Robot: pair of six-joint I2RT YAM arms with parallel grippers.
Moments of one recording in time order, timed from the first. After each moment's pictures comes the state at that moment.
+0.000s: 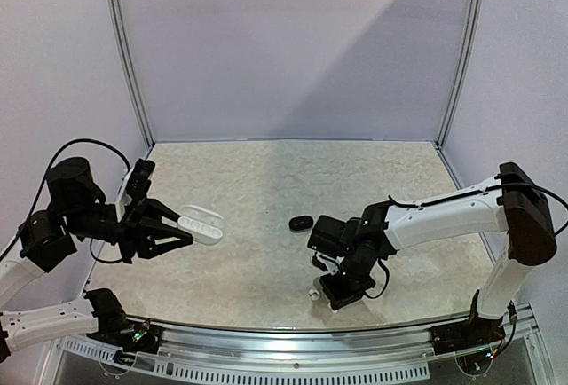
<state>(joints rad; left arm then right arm) -0.73 0.59 0.71 -0.32 0.78 -0.10 1.15 1.77 1.11 -0.79 -0.22 0.69</state>
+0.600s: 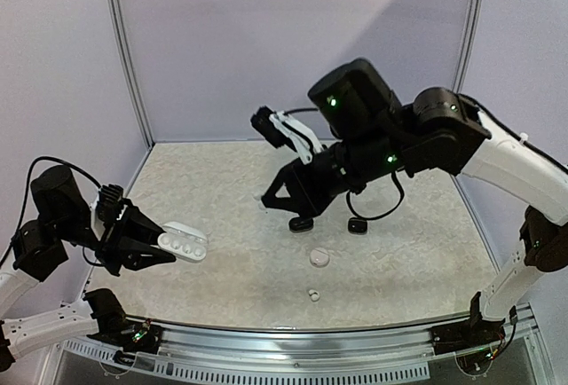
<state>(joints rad) -0.73 0.49 0.68 -0.31 0.92 0.16 1.28 1.67 1.95 -0.95 -0.05 0.38</state>
